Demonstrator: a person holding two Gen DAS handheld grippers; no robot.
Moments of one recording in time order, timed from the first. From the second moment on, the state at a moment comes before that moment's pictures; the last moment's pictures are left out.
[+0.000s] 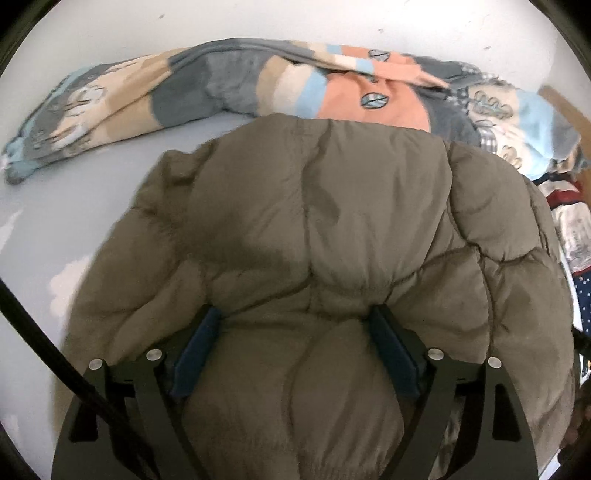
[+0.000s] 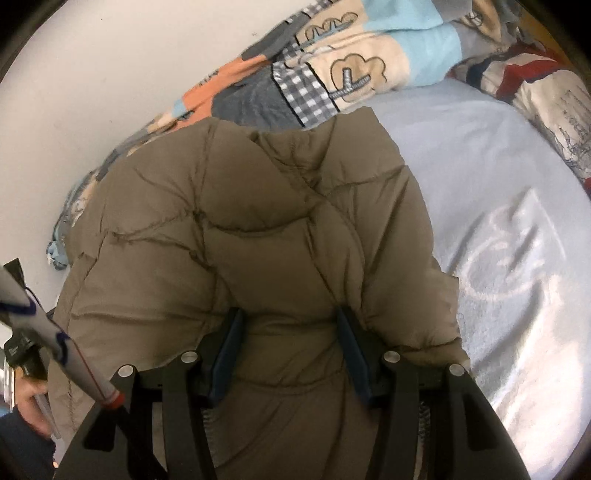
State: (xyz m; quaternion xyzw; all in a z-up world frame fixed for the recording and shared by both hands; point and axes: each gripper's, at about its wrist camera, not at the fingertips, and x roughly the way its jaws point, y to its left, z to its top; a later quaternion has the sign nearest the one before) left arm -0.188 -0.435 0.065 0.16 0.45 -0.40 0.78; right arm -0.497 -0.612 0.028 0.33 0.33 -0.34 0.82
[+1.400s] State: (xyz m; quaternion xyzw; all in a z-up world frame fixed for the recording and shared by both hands) left arm -0.265 -0.302 0.064 0.22 0.38 -0.29 0.85; right arm -0.495 -0.460 0.037 0.28 0.32 -0.41 0.81
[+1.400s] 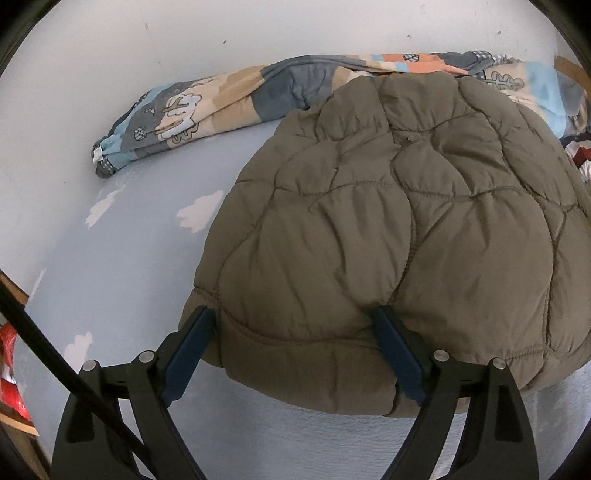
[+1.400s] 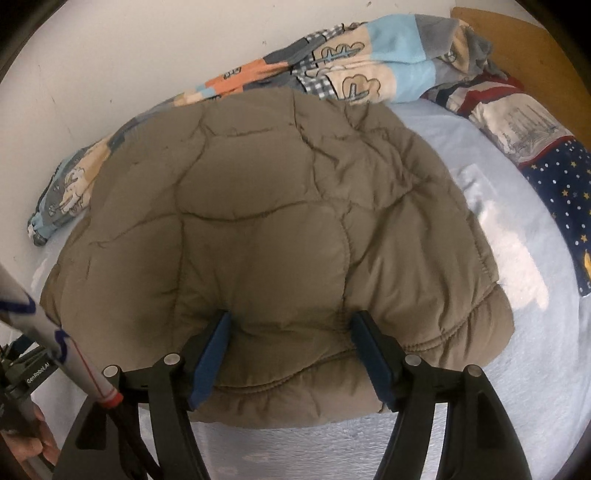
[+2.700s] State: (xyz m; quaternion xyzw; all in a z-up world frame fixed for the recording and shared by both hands) left arm -0.250 -0.284 0.083 0.15 0.43 -0.30 0.84; right arm -0.511 -0.457 0.061 0.29 0.31 -0.40 0.81
